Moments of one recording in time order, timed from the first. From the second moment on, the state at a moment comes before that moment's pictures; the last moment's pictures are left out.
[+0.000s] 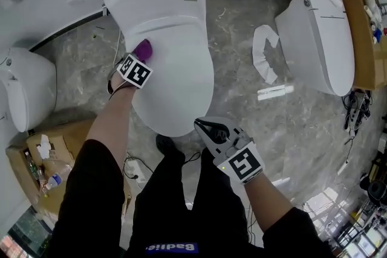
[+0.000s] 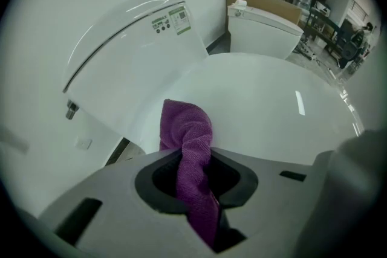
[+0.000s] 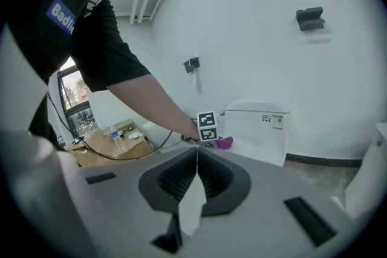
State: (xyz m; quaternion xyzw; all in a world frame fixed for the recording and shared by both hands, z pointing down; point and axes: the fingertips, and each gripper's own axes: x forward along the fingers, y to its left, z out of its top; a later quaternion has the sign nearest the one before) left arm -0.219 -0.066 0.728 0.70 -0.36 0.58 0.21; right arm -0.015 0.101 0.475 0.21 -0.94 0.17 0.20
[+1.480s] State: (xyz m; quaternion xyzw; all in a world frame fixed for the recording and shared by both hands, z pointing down) left arm -0.222 0.049 0.719 0.70 -0.35 0.59 0.23; right arm -0.009 0.186 0.452 0.20 -0.95 0.17 0.19
